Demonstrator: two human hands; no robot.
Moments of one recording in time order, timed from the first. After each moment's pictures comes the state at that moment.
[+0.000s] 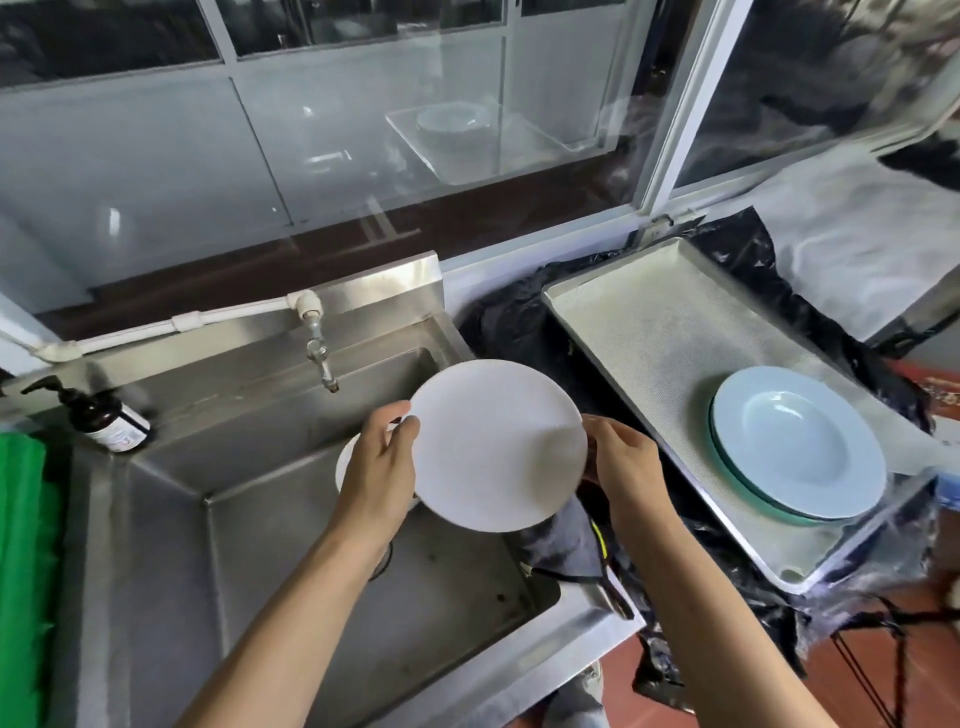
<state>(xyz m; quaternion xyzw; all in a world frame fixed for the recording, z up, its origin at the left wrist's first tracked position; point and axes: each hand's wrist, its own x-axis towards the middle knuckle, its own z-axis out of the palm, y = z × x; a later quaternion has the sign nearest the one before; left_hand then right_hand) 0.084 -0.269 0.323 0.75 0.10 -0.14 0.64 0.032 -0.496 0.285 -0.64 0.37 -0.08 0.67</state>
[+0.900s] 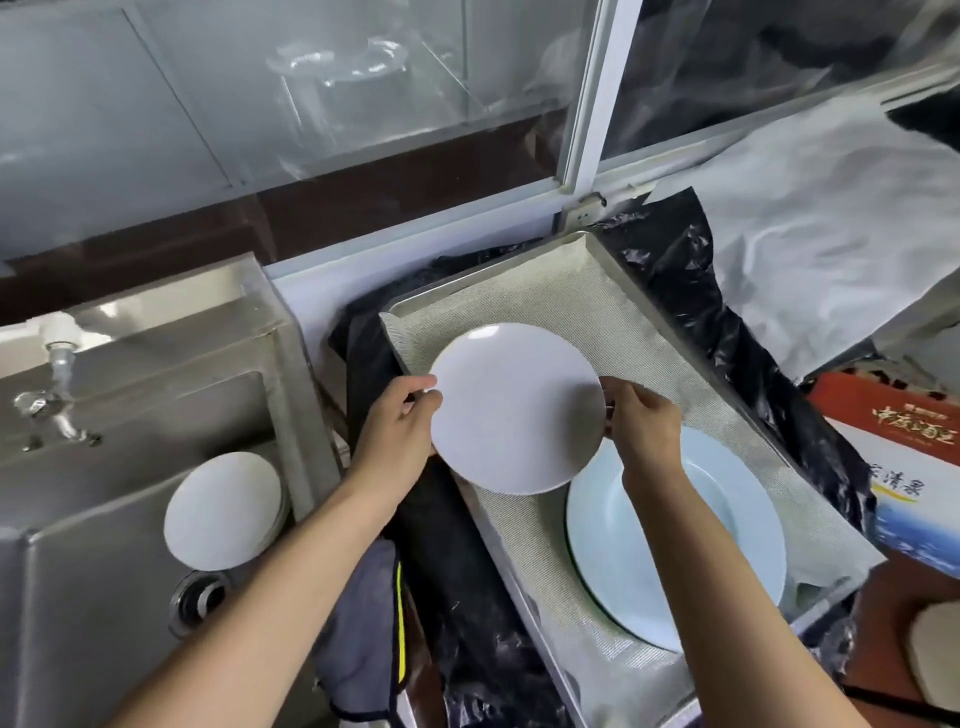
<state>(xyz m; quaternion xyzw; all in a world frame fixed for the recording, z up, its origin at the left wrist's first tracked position) 0.181 -0.596 0.259 0.76 0.08 -0.17 0.62 0.131 -0.832 0.225 -0.63 0.41 -0.11 0.64</state>
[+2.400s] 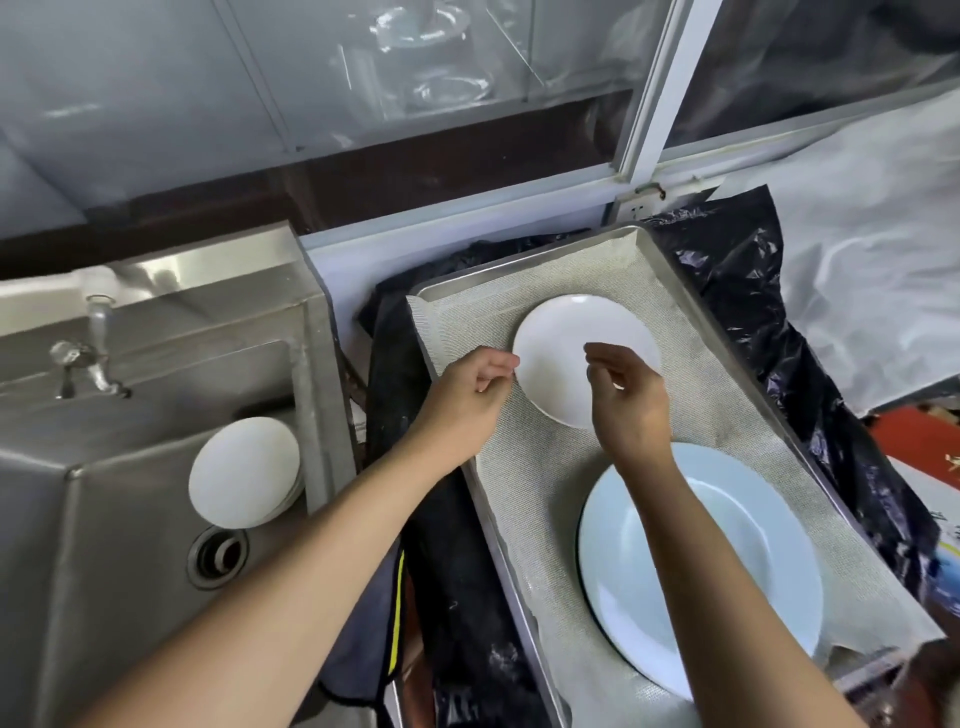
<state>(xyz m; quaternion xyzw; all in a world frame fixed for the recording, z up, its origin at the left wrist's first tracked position) 0.211 -0.642 0.236 0.82 -0.04 -0.17 0.55 0.173 -0.824 0.217 -0.80 0.24 -0.13 0.54</state>
